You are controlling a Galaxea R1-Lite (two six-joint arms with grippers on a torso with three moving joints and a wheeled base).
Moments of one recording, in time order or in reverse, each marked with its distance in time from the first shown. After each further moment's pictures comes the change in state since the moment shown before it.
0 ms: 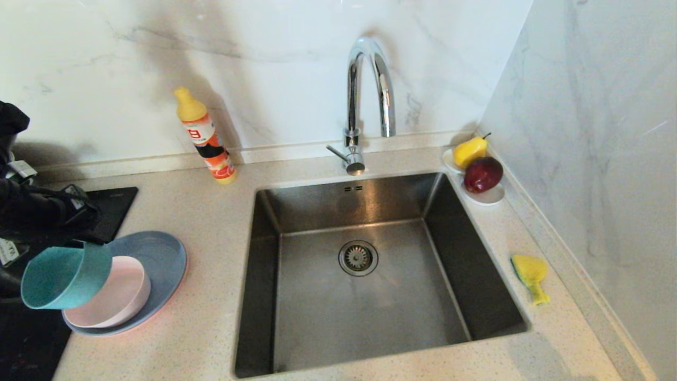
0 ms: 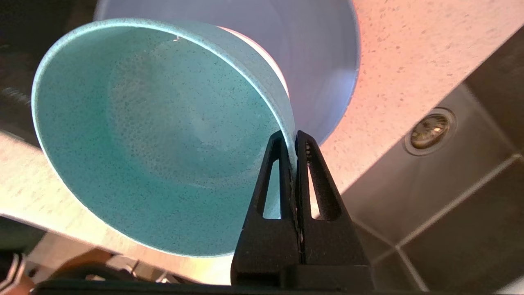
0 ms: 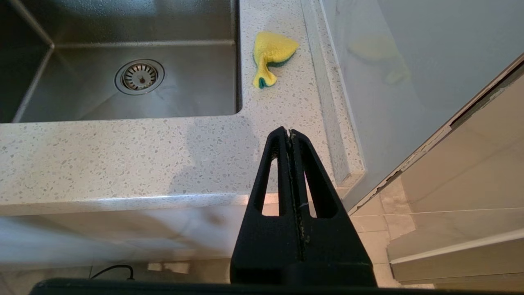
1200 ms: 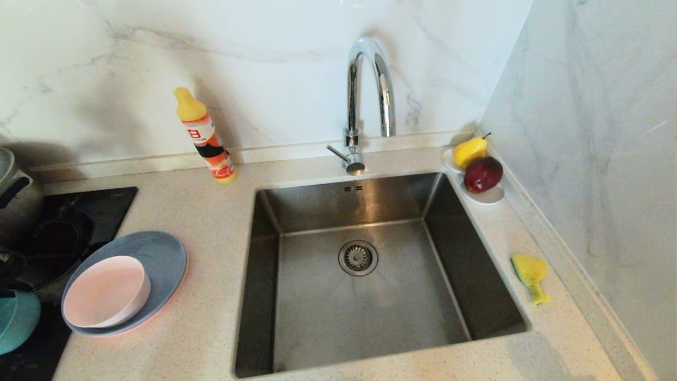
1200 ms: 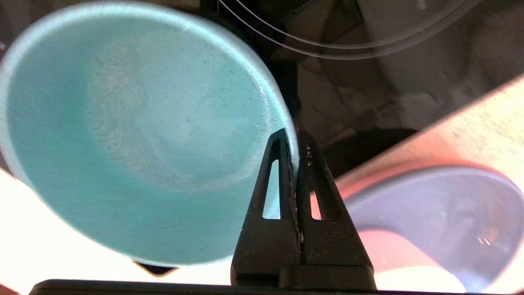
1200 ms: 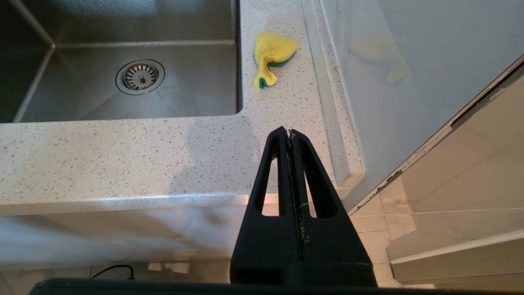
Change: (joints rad) left arm 0.506 0.238 0.133 -0.309 -0.168 0.106; right arm 0.000 0.000 0.000 0.000 0.000 0.000
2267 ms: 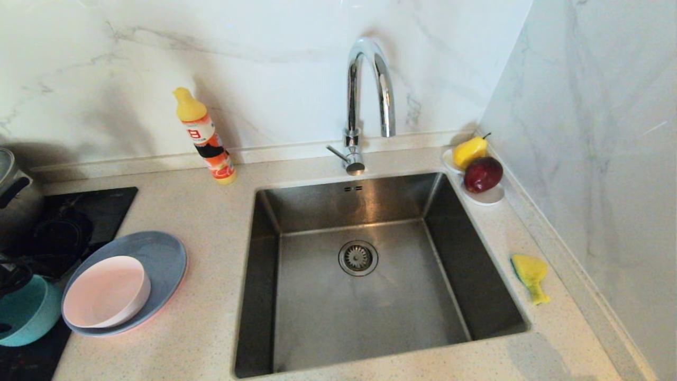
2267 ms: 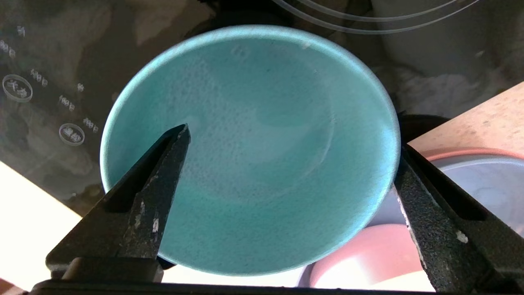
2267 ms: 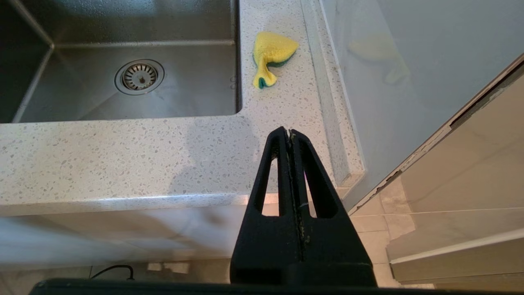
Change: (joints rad) left arm -0.001 0.003 0.074 -0.044 -0.001 0.001; right arm 0.000 0.000 0.000 0.001 0.000 0.000
